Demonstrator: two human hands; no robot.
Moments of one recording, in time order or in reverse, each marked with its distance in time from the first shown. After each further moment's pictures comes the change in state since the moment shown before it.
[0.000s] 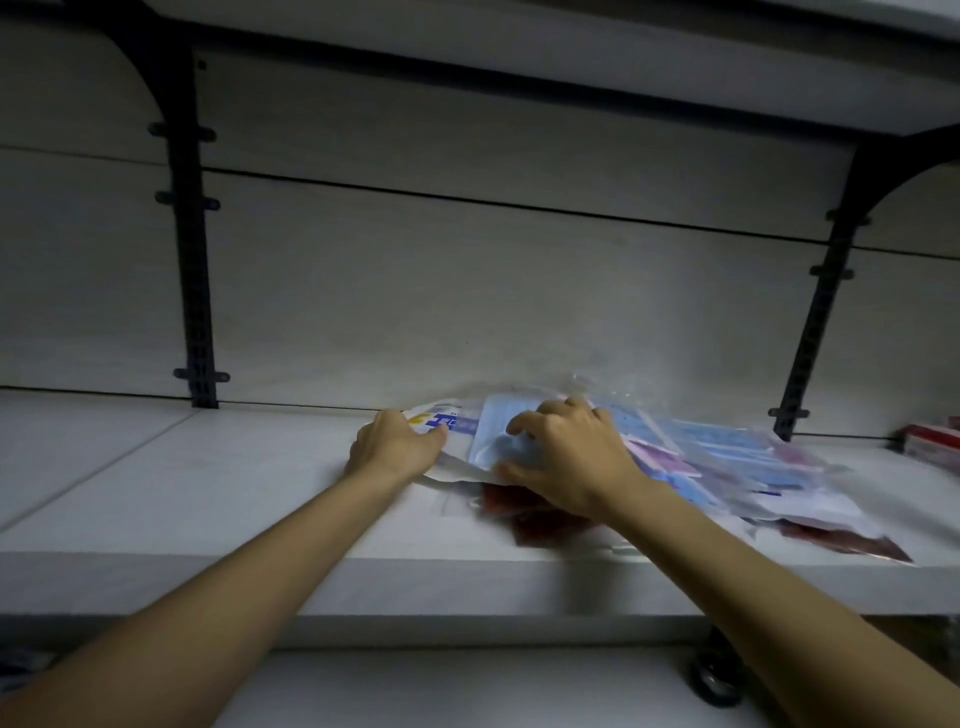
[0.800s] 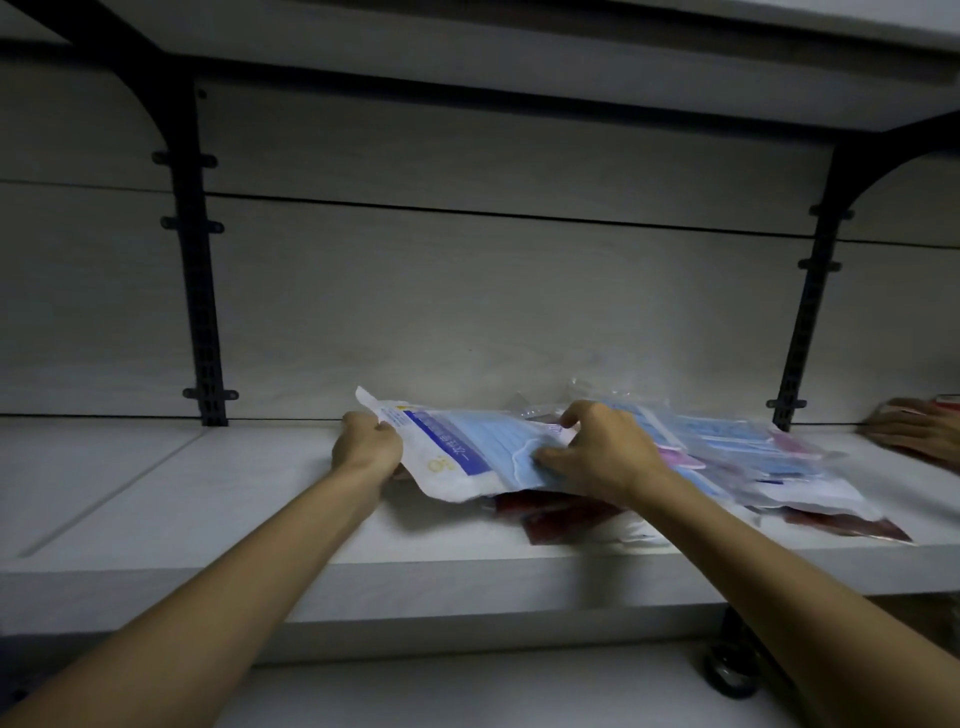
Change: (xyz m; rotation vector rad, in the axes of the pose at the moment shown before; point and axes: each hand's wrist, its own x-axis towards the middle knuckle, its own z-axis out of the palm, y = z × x) left_hand 0.010 -0.020 -0.019 -0.554 0.018 -0.092; right_hand -0.002 0.012 -0.003 0.305 -0.053 0.432
